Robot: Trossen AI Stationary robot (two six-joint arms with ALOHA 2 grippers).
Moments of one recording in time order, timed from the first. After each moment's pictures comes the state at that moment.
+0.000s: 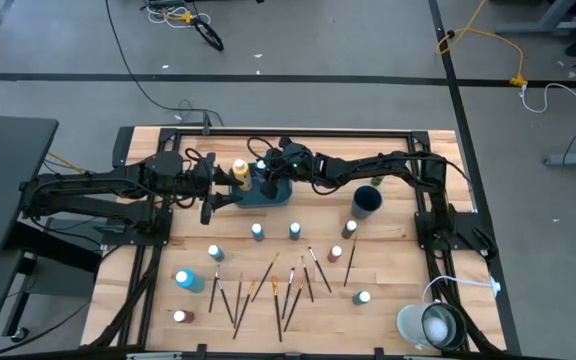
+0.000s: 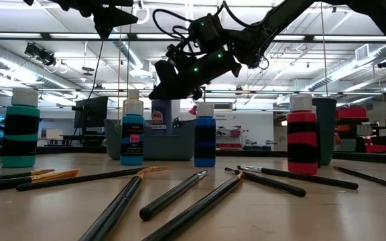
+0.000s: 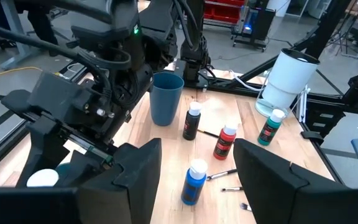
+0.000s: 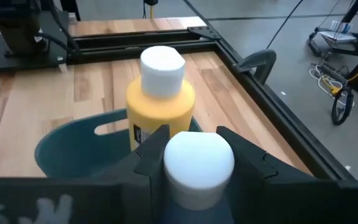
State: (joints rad) left arm 0.12 0.80 0.72 -0.16 0.06 -0.12; right arm -0.24 2.04 1.36 0.33 0.11 -0.06
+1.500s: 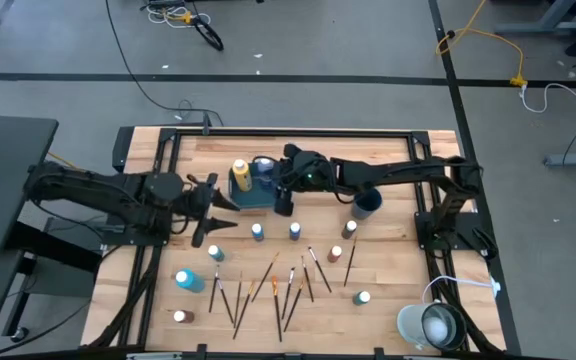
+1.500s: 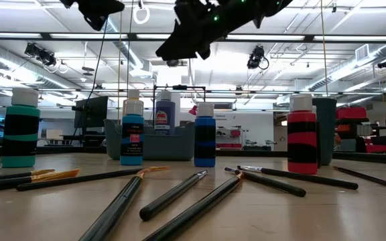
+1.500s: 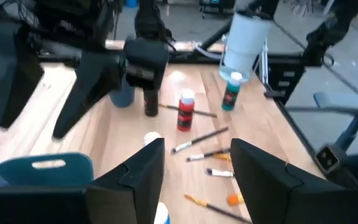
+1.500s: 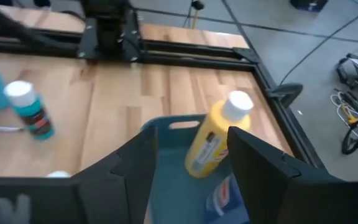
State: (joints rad) left arm -0.16 0.80 0.72 -0.24 -0.06 -0.09; right arm -0.09 1.78 1.36 0.00 0.12 -0.17
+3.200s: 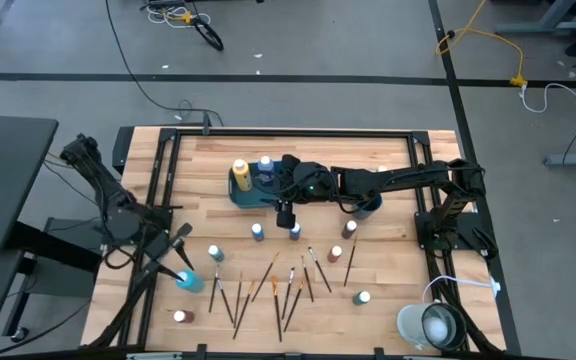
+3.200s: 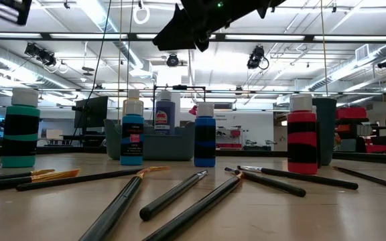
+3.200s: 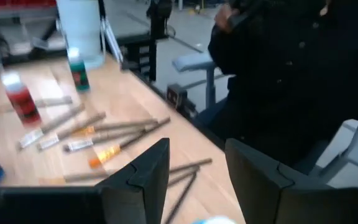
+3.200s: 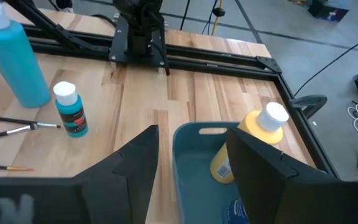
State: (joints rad) left arm -0.82 0.42 0.37 -0.21 -0.16 -0.13; right arm -0.03 1.77 1.36 0.00 0.11 -0.17
